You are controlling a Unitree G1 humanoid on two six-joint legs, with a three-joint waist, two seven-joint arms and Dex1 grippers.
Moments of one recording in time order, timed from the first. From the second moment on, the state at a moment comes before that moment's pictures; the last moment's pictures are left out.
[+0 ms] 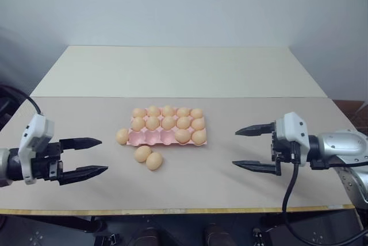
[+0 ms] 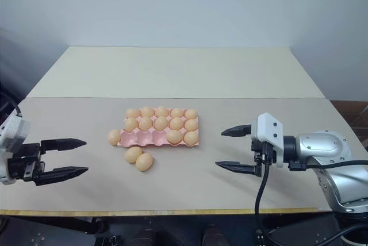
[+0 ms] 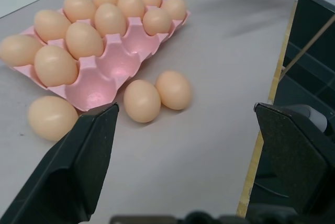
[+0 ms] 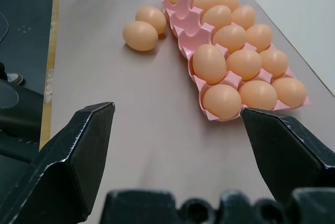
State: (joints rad) left arm 0.08 1.06 0.50 -0.31 -0.73 0.60 -1.32; right arm -0.24 -0.89 -0.13 -0.42 0.53 0.44 1.17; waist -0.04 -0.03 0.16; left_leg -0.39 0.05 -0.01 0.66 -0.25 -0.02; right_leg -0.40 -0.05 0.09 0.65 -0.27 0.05
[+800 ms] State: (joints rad) left arm -0.55 0.78 -0.28 0.13 -0.20 0.09 -1.49; right arm -0.26 -0.87 -0.09 -0.45 0.53 0.42 1.13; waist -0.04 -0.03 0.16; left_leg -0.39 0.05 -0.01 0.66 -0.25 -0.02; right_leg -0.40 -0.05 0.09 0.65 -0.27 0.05
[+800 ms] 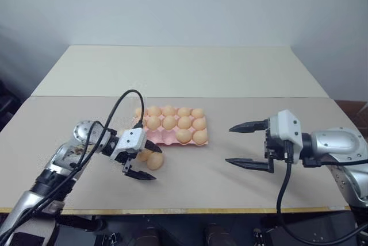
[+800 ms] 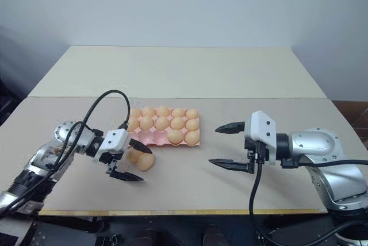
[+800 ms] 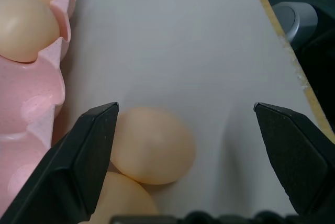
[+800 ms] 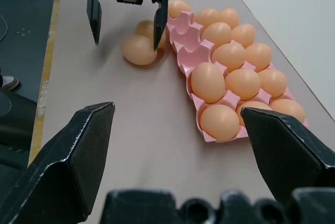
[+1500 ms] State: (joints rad) left arm -0.56 0.72 -0.25 0.12 -0.17 0.12 -1.42; right arm -0.28 -0.88 -0.09 -0.45 0.54 0.42 1.11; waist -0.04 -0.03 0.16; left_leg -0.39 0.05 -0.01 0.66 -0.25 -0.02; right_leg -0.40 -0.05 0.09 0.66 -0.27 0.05
